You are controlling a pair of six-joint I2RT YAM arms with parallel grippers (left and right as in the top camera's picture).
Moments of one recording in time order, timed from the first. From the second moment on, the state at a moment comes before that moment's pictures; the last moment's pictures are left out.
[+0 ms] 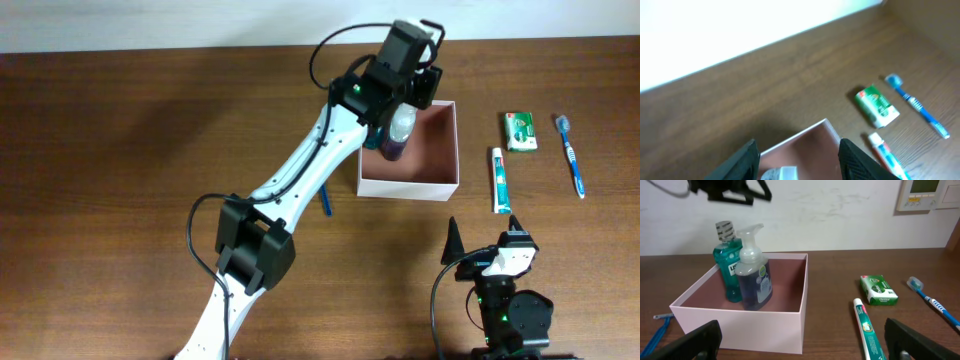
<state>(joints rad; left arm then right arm) -0.68 2.43 2.46 -0.62 0.07 -0.19 0.01 0.01 0.01 -0.07 0.01 0.03</state>
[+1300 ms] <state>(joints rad) -0.06 2.36 3.03 -1.68 -0.15 -0.20 0.01 0.01 0.01 -0.07 0.01 0.03</state>
